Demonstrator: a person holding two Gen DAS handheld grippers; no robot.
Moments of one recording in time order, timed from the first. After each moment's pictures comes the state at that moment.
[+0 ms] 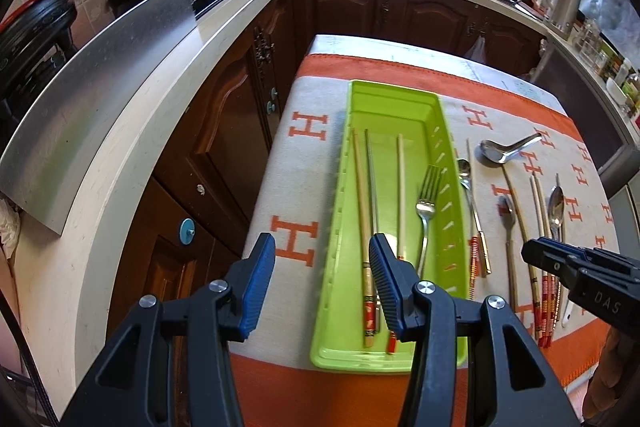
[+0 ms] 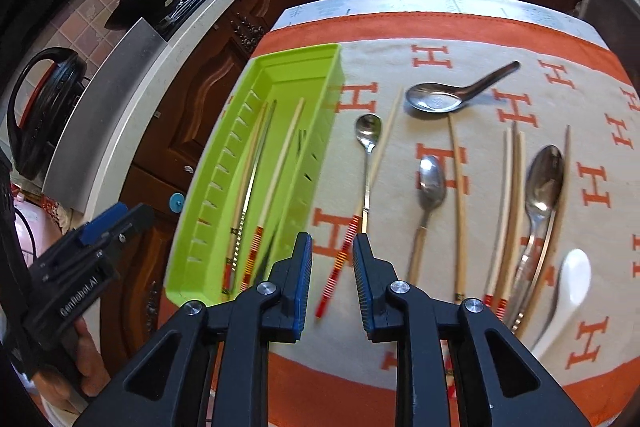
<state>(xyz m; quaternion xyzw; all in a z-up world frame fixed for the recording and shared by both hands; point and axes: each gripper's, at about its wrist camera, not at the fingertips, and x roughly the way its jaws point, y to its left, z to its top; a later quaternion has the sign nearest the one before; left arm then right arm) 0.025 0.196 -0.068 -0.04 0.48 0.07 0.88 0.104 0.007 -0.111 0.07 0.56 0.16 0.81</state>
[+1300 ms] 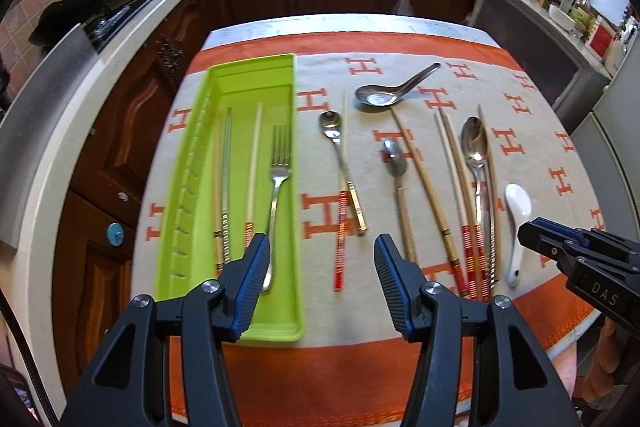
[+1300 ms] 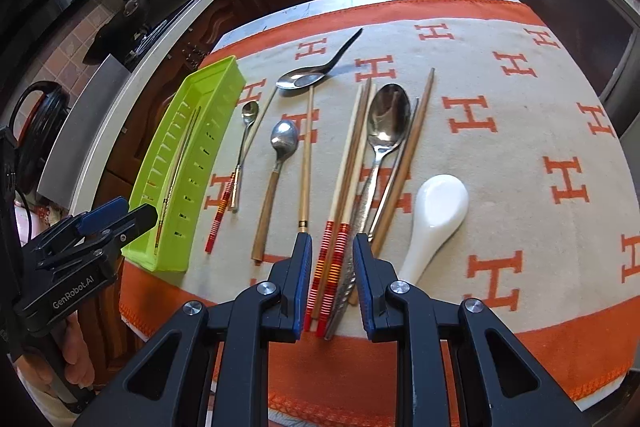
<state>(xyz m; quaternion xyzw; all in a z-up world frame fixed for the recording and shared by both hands) 0.016 0.064 -0.078 0.02 0.50 -0.02 0.86 0.033 -0.139 -0.119 0.11 0.54 0.10 0.83</state>
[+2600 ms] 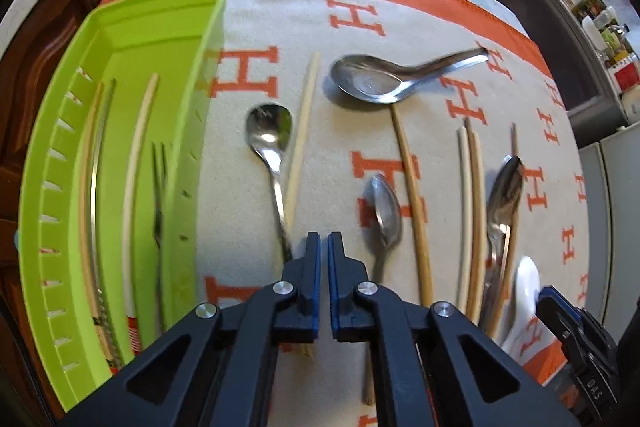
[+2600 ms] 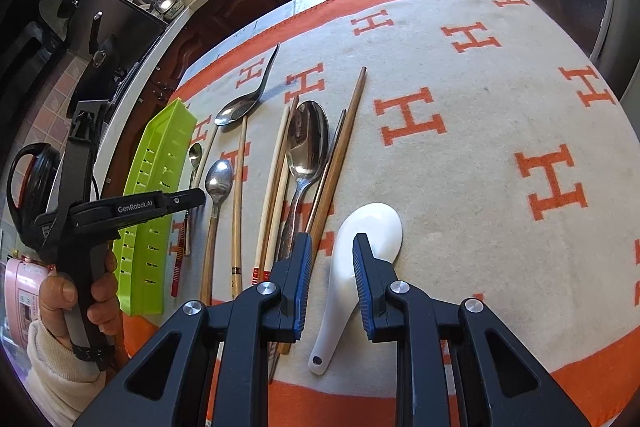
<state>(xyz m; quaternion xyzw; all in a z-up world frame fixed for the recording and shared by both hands) 0.151 0.038 -0.166 -0.08 0.62 -0.06 0.78 0.073 -0.203 -0.164 0.19 0.54 0.08 0.82</state>
